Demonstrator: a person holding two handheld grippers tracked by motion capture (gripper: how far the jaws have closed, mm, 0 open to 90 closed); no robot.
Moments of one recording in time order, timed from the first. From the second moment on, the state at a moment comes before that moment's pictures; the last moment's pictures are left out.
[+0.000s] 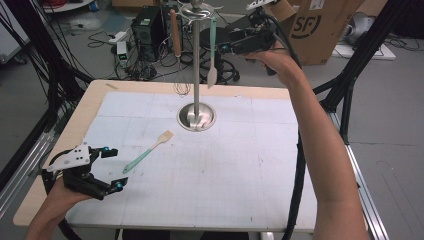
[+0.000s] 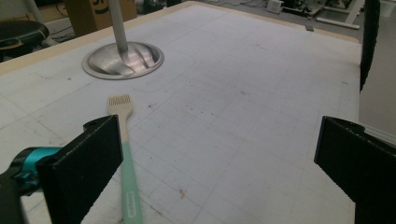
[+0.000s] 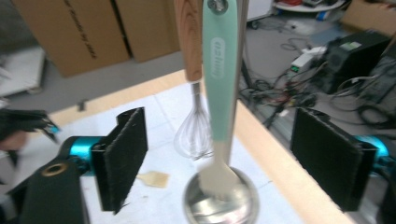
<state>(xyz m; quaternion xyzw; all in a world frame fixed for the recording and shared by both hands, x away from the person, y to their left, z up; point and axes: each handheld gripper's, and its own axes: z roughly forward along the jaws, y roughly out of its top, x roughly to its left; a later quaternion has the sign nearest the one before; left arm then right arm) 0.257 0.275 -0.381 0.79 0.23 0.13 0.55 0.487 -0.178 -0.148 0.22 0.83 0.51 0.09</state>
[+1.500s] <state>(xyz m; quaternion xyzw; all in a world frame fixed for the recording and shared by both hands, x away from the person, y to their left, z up) 0.258 0.274 -0.382 0.79 0.24 0.13 0.55 0.468 -0.210 -0.135 0.22 0.82 0.52 0.11</state>
